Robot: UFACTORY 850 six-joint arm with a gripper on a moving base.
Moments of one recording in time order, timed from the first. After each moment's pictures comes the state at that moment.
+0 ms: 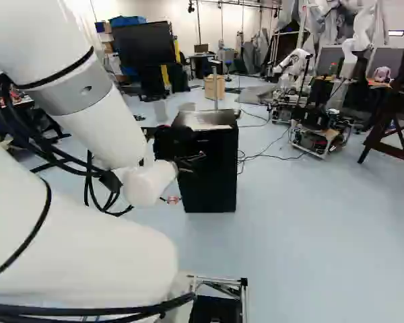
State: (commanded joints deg) arm 0.0 16.0 -5.0 0.0 50.0 0.0
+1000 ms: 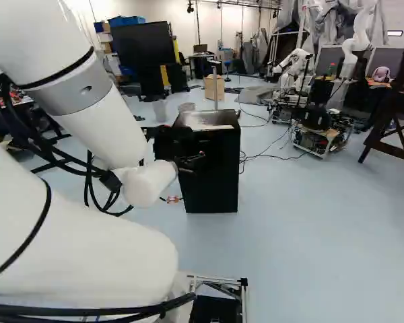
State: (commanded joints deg) arm 0.0 16.0 -5.0 0.0 50.0 0.0
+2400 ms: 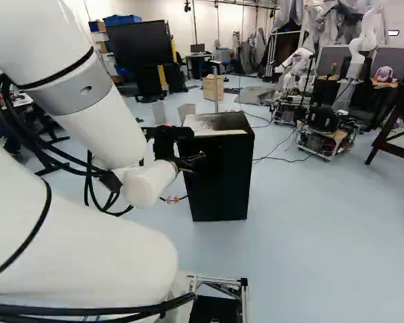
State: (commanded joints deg) arm 0.0 16.0 -5.0 0.0 50.0 0.0
